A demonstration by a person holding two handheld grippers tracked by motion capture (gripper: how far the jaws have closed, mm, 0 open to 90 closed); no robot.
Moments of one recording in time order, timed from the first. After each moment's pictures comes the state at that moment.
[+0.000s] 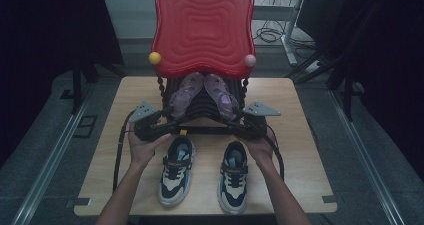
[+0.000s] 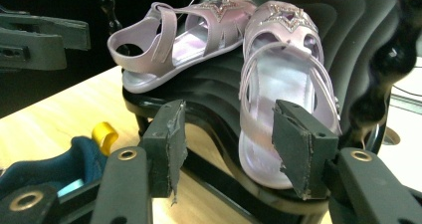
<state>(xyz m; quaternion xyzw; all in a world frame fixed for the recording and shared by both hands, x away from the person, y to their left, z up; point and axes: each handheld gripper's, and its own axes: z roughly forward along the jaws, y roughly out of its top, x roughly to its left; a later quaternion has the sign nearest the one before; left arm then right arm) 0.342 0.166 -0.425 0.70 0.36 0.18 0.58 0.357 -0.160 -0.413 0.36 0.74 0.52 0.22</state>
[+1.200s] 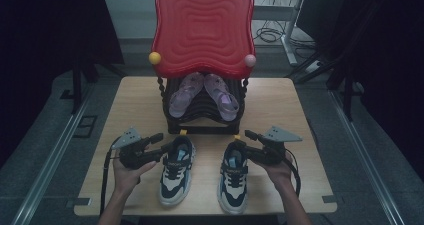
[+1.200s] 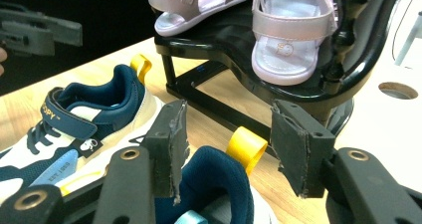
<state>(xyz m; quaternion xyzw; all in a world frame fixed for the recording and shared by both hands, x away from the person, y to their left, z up) 0.284 0.199 -0.462 0.72 0.38 0.13 0.56 0.309 -0.213 -0.449 0.33 0.75 0.54 0.18</state>
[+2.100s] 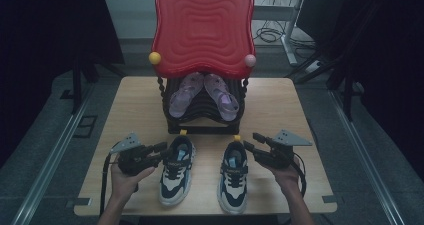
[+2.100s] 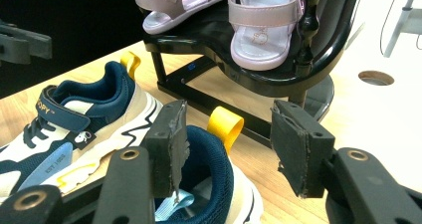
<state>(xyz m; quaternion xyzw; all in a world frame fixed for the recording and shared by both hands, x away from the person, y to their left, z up) 0.269 0.195 -0.457 0.74 0.37 0.08 0.56 0.301 -0.234 -0.453 0.35 0.74 0.54 0.18</state>
